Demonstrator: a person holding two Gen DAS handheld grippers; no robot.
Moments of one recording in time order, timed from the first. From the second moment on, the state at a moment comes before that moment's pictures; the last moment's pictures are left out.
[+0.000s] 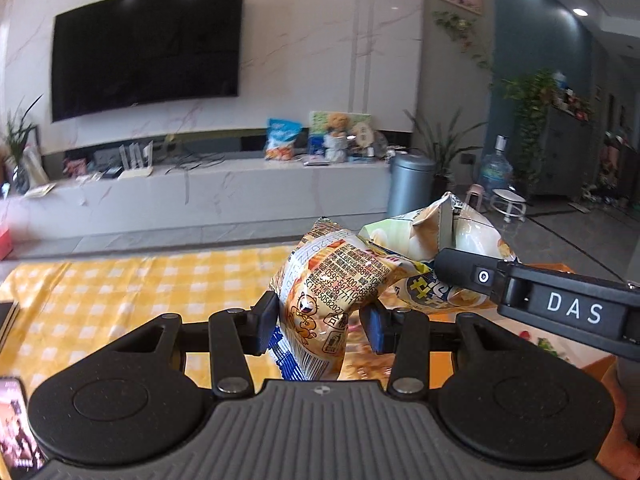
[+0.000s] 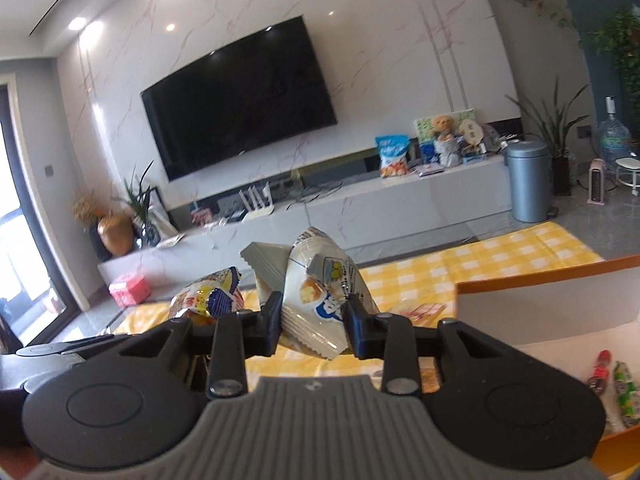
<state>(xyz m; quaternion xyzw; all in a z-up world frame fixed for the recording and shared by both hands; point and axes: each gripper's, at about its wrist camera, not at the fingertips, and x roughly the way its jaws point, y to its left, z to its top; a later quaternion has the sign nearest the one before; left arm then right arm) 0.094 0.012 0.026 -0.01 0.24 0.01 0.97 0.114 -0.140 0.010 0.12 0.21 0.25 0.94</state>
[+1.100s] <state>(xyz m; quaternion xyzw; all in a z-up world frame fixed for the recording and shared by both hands) 0.201 -0.133 -0.054 0.23 0.33 -0.13 0.91 0.180 -0.274 -0.068 0.19 0.31 0.09 0.93</state>
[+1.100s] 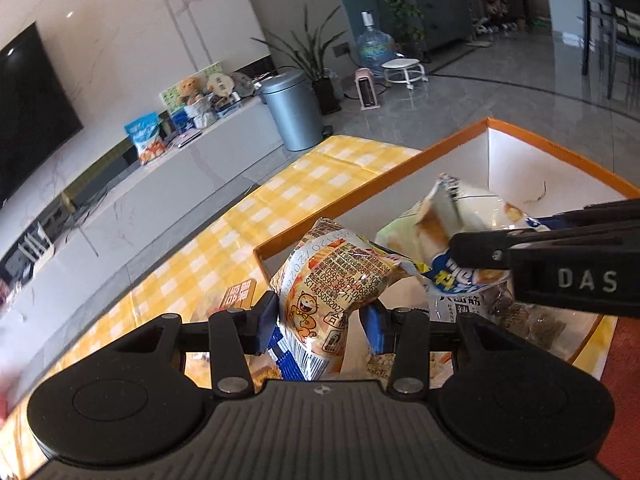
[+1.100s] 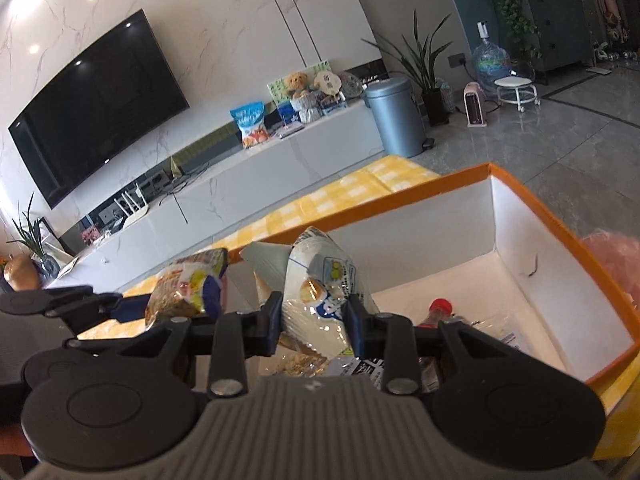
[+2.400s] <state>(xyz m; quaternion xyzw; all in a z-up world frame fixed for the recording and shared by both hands) 0.204 -0.149 -0.079 0.30 0.32 -0.17 0.88 0.202 -0.258 -0.085 0.16 0.35 0.06 0.92</state>
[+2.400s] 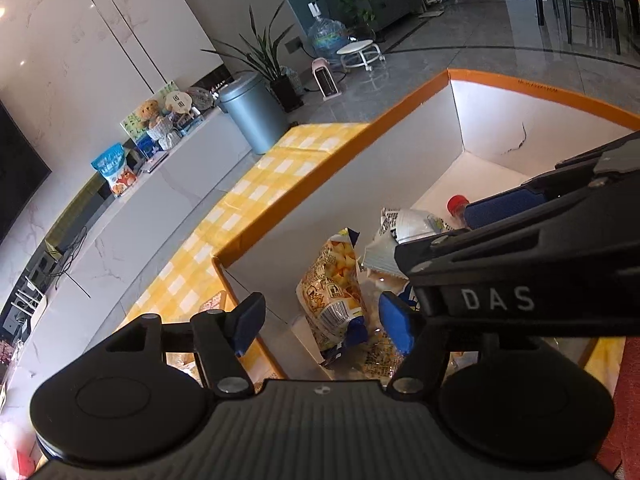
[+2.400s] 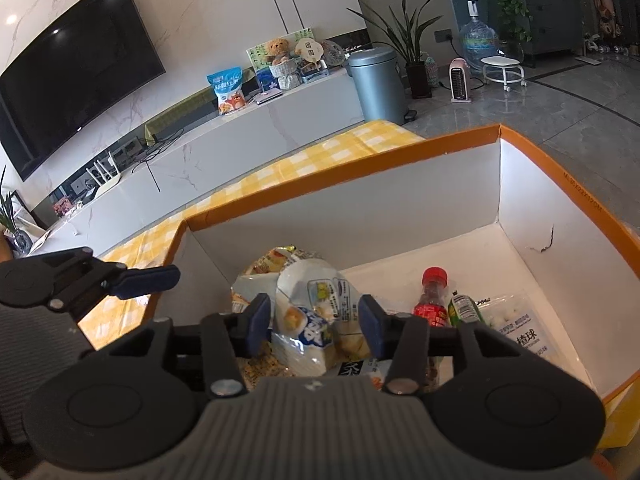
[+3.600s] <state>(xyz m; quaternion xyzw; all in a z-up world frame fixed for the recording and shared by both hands) 0.078 0.031 -0.020 0.00 0.23 0.06 0.97 0.083 -0.126 -0.031 0.01 0.21 0.14 0.97</state>
